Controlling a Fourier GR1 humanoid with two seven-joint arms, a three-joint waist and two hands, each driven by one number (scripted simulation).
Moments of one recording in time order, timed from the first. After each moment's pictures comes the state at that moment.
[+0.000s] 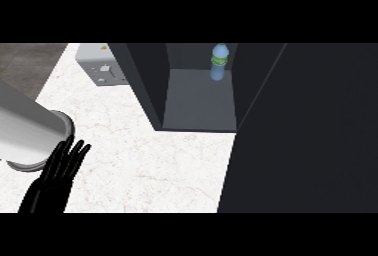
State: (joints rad) left arm 0.10 0.70 -0.54 -1.51 0.83 0.05 -0.80; right arm 0.16 -0.34 0.04 -2.36 -0.84 0.38 0.45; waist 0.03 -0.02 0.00
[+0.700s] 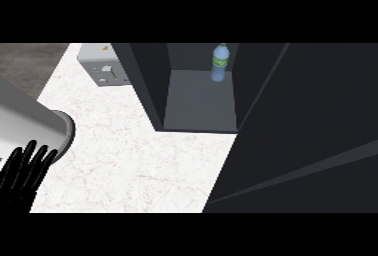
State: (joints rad) left arm 0.23 0.88 -0.45 -1.65 0.89 -0.03 -0.80; right arm -0.21 -0.25 0.42 -2.30 -0.67 0.09 0.54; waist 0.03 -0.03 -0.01
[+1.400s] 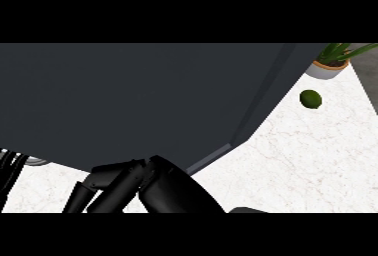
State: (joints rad) left arm 0.33 1.01 -0.33 -1.81 0.97 -0.06 -0.76; right arm -0.71 -0.01 0.73 -1.94 -0.35 -0.48 0.50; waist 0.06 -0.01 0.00
